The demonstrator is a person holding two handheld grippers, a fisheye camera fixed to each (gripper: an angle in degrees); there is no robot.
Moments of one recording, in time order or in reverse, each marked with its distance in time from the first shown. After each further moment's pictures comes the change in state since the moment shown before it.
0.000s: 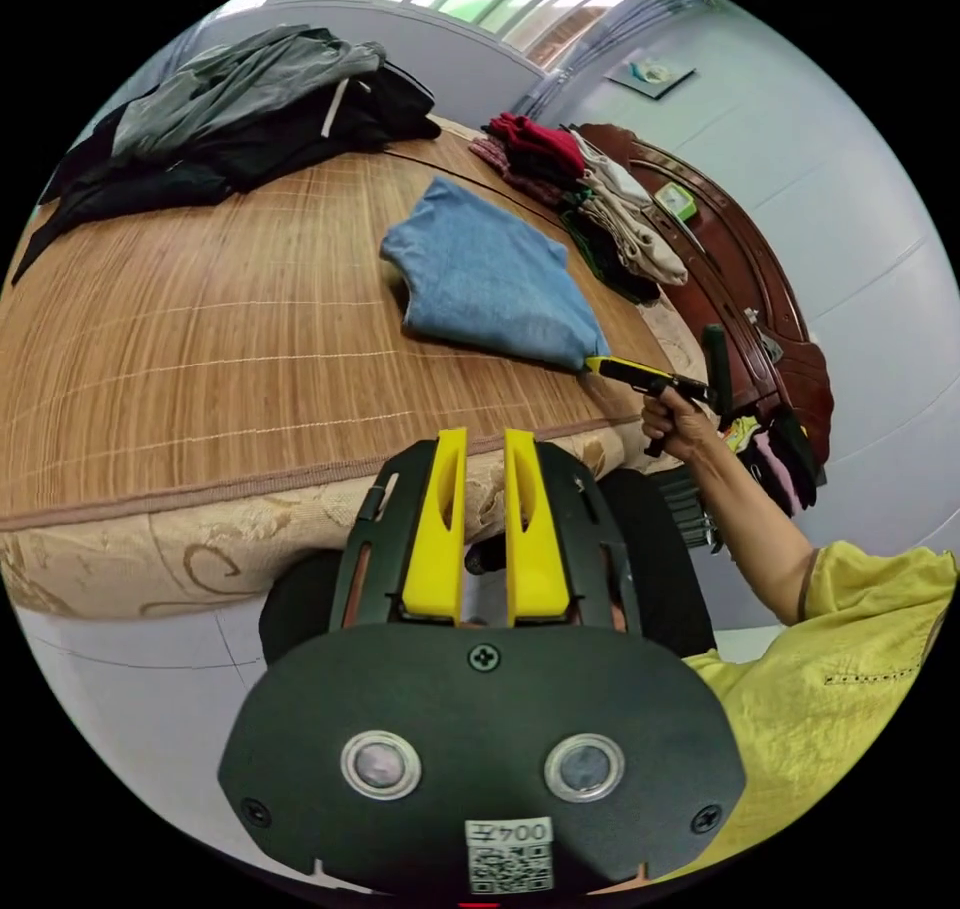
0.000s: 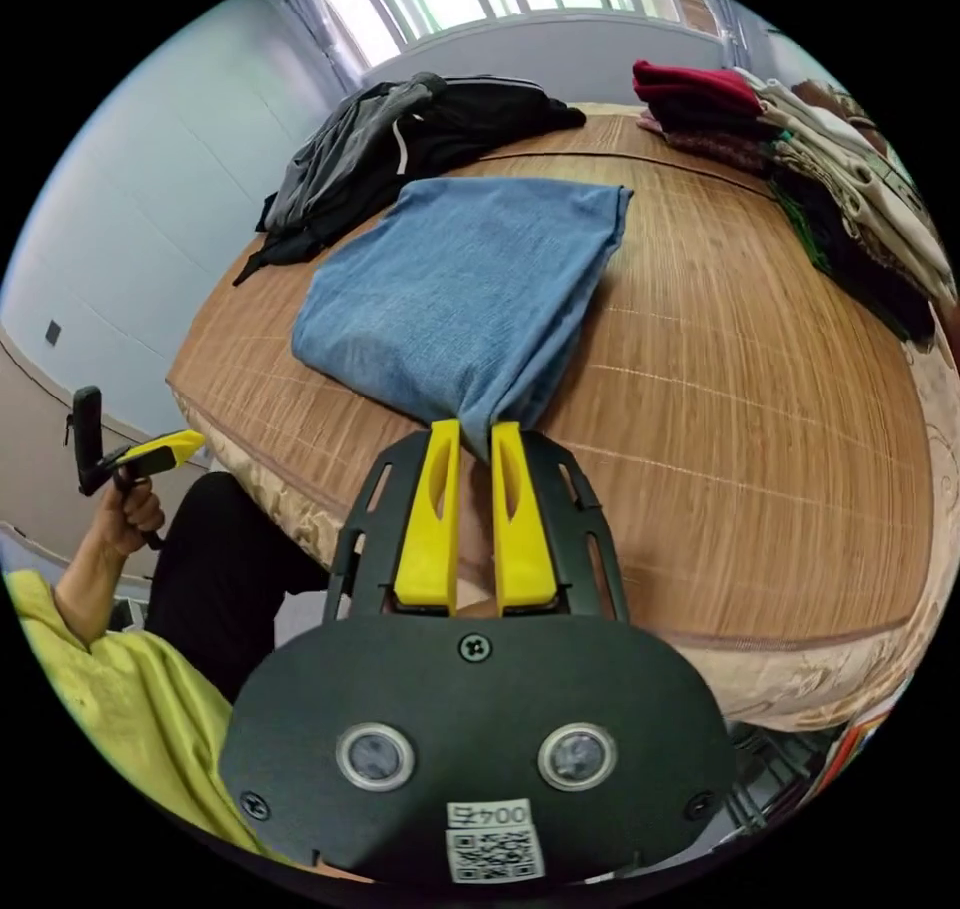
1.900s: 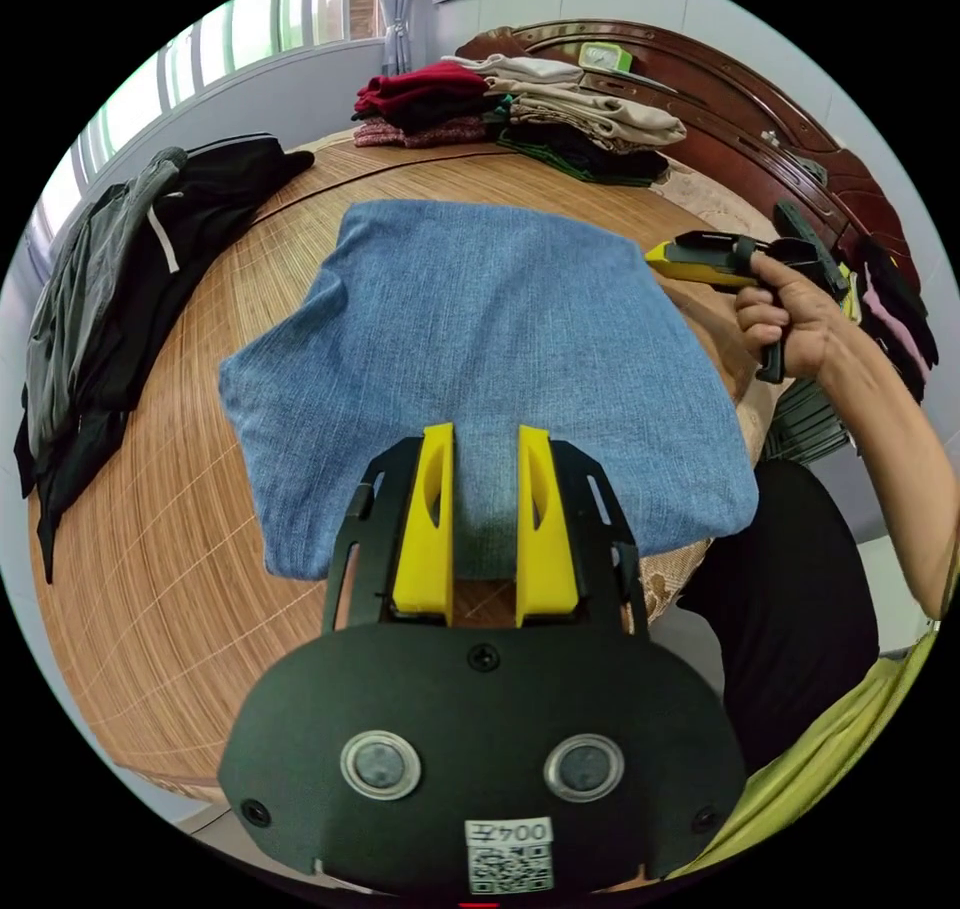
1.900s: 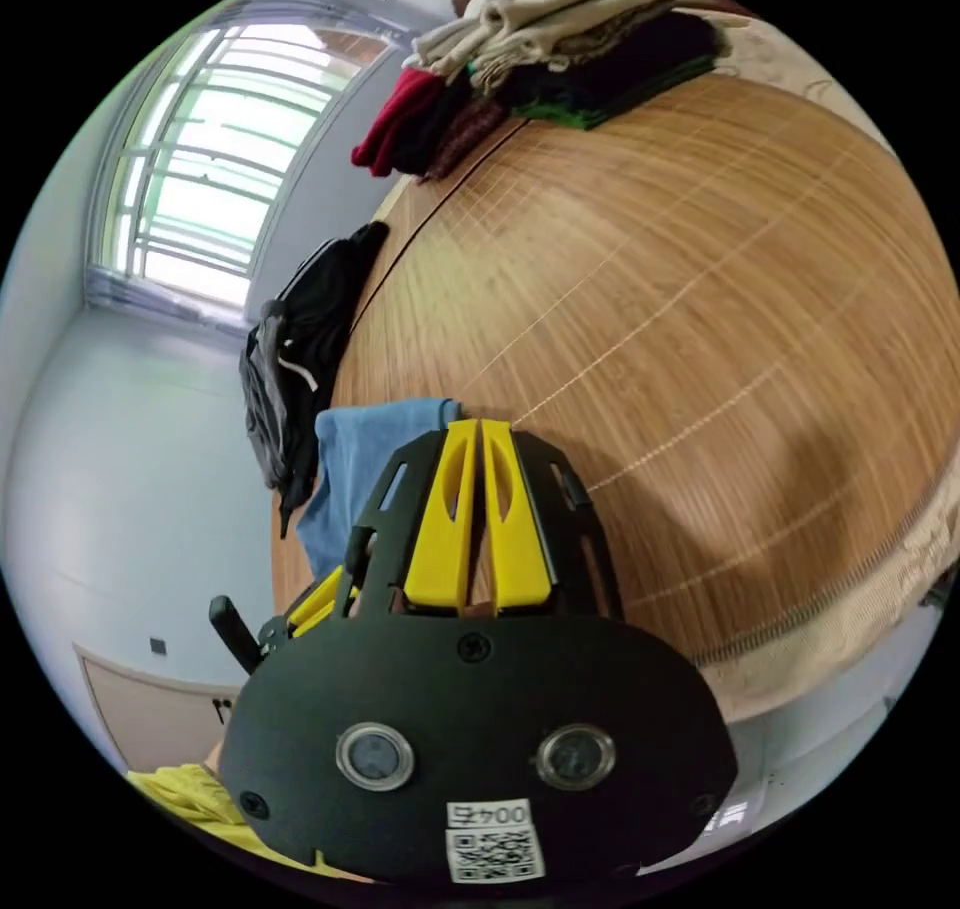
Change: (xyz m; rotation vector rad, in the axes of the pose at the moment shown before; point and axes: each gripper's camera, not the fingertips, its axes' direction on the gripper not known) left arm 0.245 -0.275 0.256 -0.120 -0.287 0.445; right arm 0.125 -0.031 0.128 0.317 -0.238 0.704
